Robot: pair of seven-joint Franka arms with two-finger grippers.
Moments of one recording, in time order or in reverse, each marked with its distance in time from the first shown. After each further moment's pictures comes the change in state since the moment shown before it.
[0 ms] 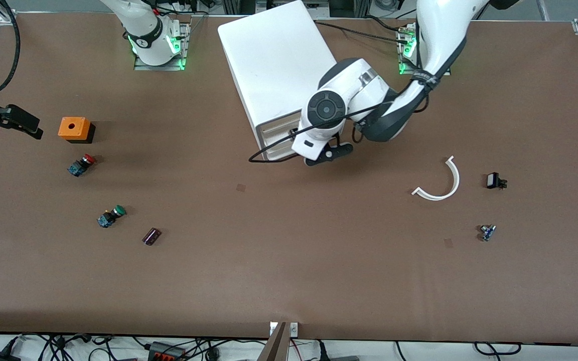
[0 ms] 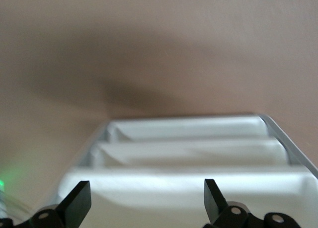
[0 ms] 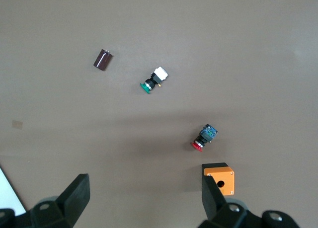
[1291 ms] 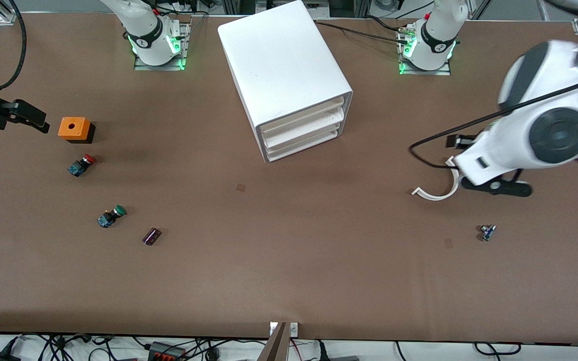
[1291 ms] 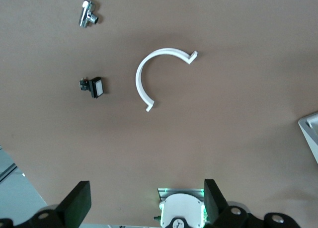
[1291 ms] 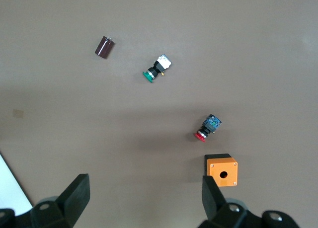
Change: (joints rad) left arm 0.272 -0.203 0.262 0.226 0.117 -0.497 1.005; right arm 0.000 -0.028 0.006 -0.049 0.007 -0.013 0.000
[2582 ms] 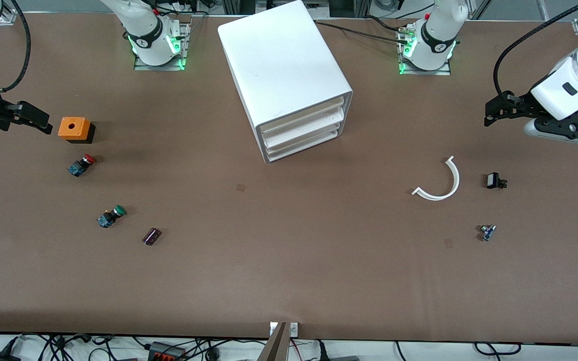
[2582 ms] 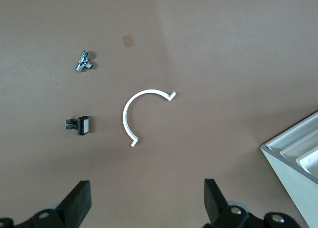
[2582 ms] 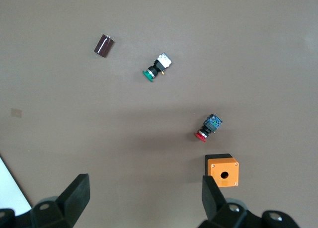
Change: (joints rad) left arm -0.018 -0.416 0.228 -0.441 -0.274 0.403 0.173; right arm 0.000 -0.005 0.000 -0.018 0.000 0.010 0.000
